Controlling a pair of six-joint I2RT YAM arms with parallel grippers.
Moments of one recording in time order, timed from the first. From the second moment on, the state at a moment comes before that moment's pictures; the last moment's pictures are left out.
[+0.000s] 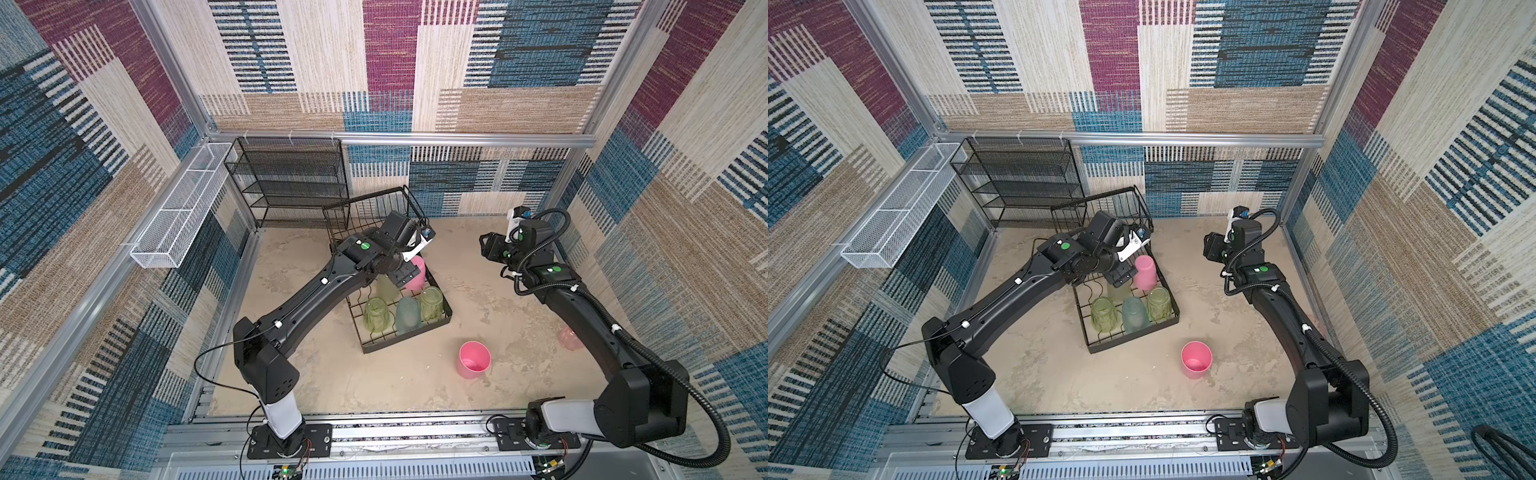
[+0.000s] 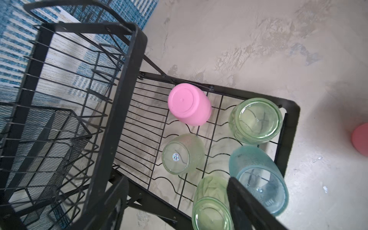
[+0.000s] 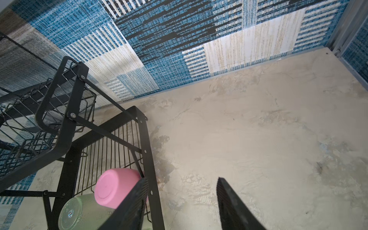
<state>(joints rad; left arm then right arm) -0.75 1.71 1.80 -0.93 -0.21 0.36 0.15 1.34 1.13 -0.27 -0.04 0.40</state>
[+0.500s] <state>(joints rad) -0.80 1.41 1.55 -0.66 0.01 0.28 0.11 1.26 1.13 -0.46 0.08 0.46</state>
